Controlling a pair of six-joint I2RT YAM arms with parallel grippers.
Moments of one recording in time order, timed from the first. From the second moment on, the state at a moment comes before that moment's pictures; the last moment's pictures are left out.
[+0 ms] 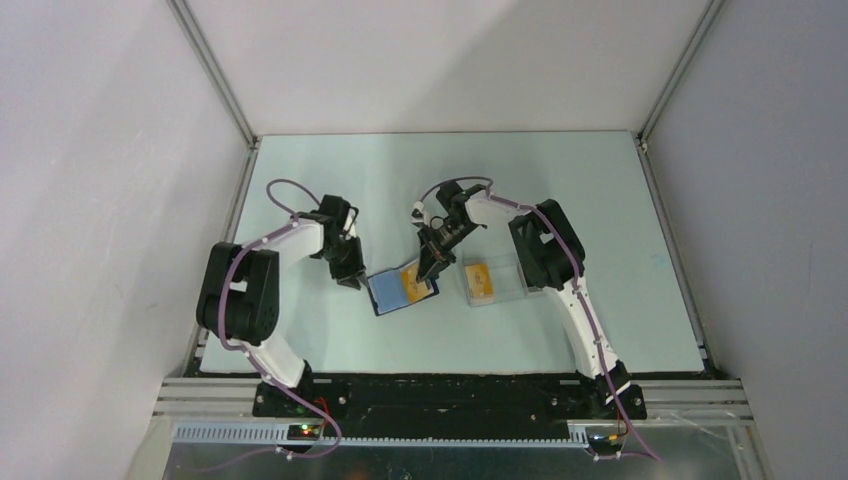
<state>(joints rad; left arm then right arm) -0.21 1.67 0.96 -0.65 0.21 -0.43 0.59 2.42 1.82 -0.83 -1.06 0.18</state>
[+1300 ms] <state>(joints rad) -0.26 1.72 1.00 -0.68 0.14 -0.44 0.60 2.48 1.89 -0.90 -1.06 0.16</state>
